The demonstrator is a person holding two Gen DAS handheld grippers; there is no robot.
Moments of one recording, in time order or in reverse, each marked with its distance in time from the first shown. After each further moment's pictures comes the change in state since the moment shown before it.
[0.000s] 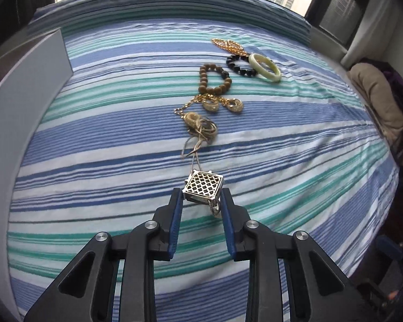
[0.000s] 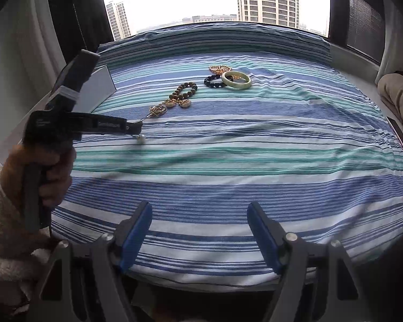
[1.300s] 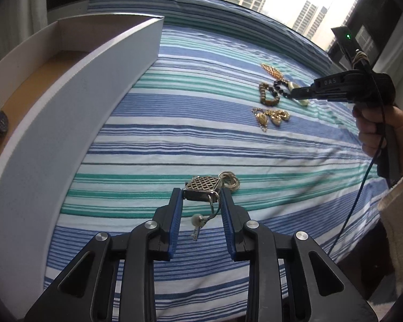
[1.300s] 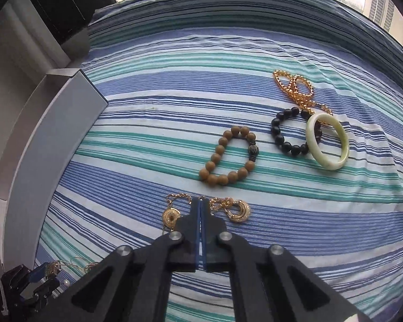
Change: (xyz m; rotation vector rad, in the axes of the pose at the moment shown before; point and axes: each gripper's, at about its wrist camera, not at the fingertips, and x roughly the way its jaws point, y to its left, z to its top) left arm -0.075 0.101 -0.055 -0.177 -0.084 0.000; right arm 0.183 0.057 0.217 -0.094 0.295 0.134
